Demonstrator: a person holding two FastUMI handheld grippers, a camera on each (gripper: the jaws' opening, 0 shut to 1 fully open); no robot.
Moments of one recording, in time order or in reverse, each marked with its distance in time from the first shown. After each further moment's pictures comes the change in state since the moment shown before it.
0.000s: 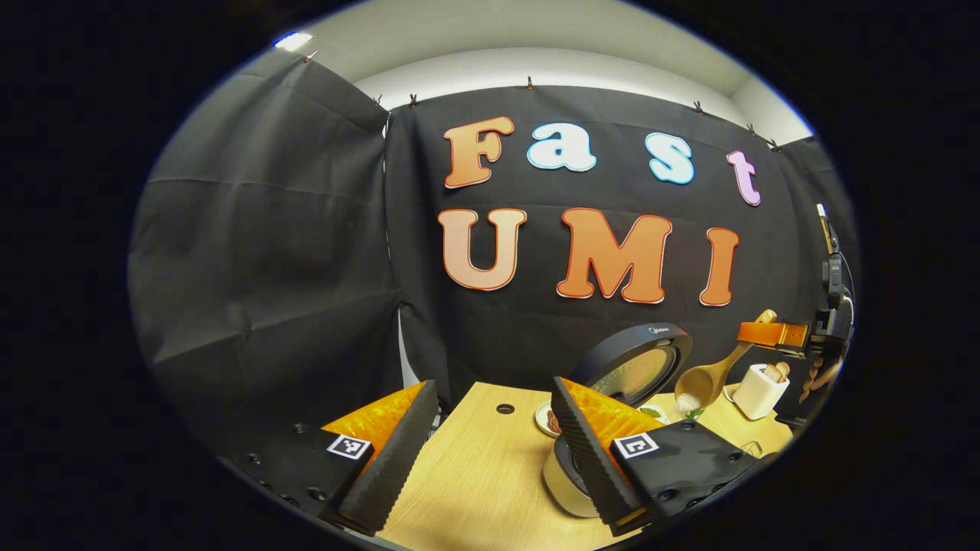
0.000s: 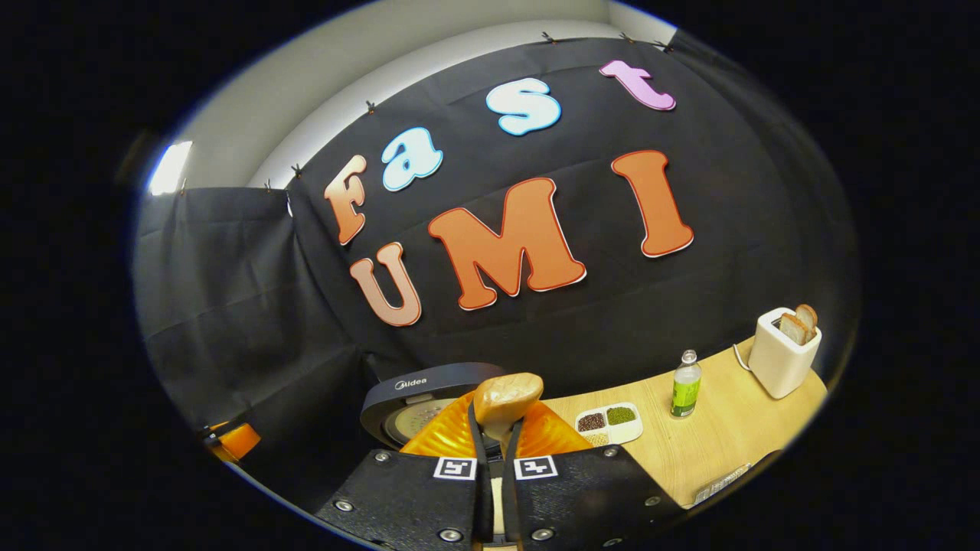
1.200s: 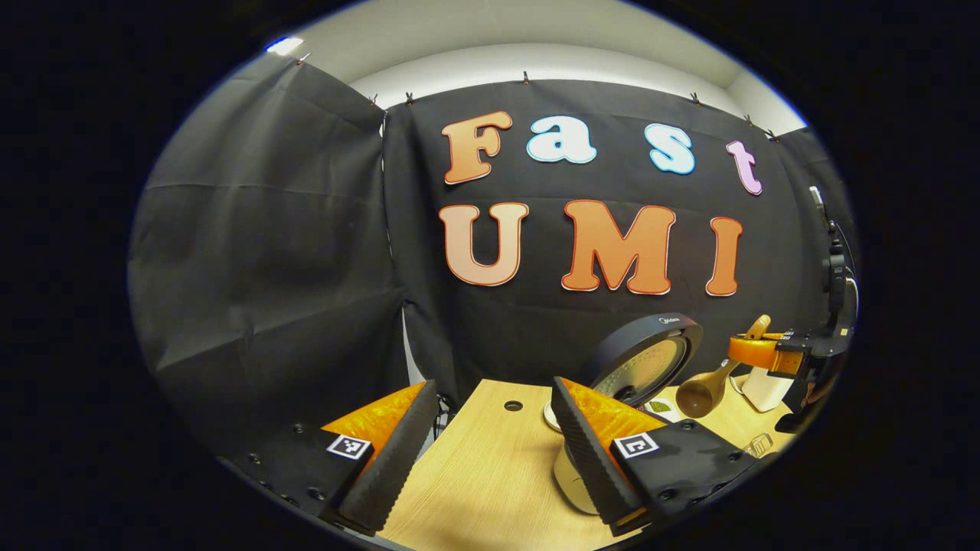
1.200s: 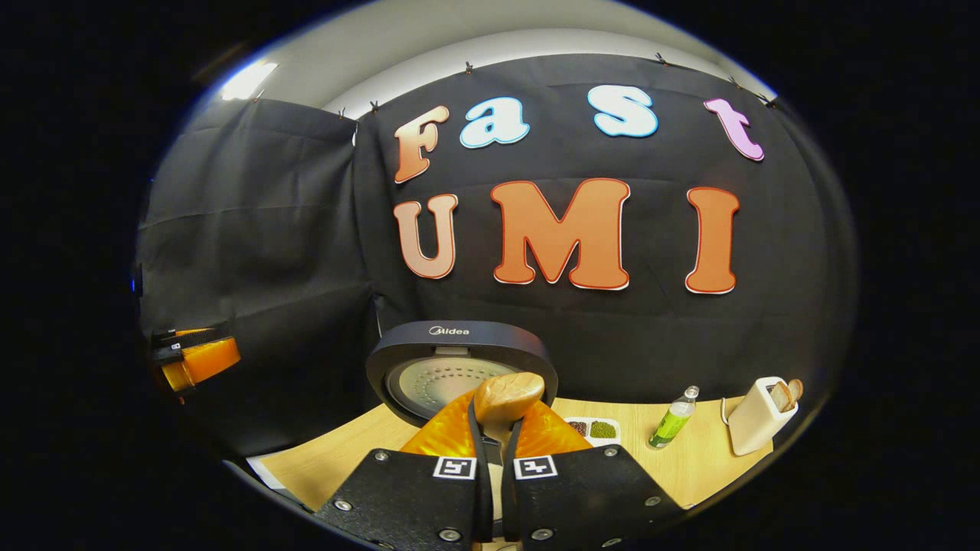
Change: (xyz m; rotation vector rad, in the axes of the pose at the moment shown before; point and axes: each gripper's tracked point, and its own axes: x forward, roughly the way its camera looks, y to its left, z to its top) left arm 0.007 0.001 -0.005 0.032 0.015 0.008; right arm 0.006 0.028 -0.038 -0.305 0.057 0.074
